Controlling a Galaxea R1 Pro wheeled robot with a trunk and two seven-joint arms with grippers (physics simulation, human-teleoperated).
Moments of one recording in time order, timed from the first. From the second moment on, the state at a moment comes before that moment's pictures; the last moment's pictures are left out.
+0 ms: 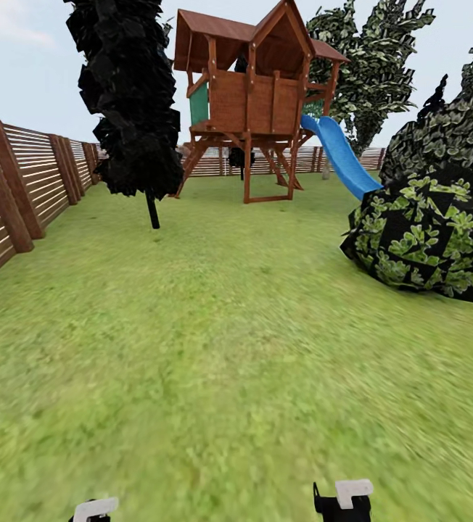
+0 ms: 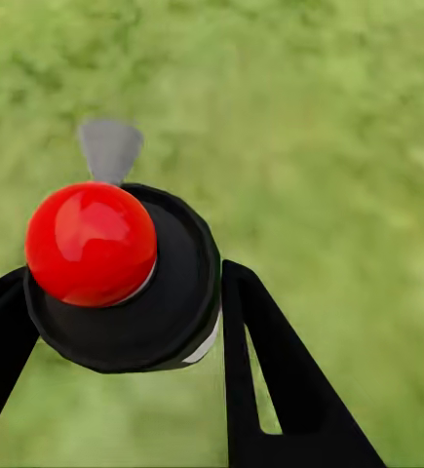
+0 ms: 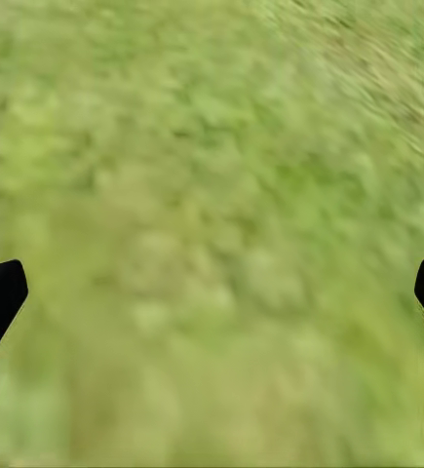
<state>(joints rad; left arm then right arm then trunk) -0.39 0.14 -0.24 -0.01 0.40 -0.53 -0.03 -0.43 0.01 -0.02 -0.03 0.18 -0.58 -0.21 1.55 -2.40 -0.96</state>
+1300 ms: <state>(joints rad) -0.39 0.14 -0.24 -0.01 0.40 -0.53 -0.03 -0.43 0.01 -0.02 -0.03 0.18 -0.58 -0.21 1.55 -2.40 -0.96</state>
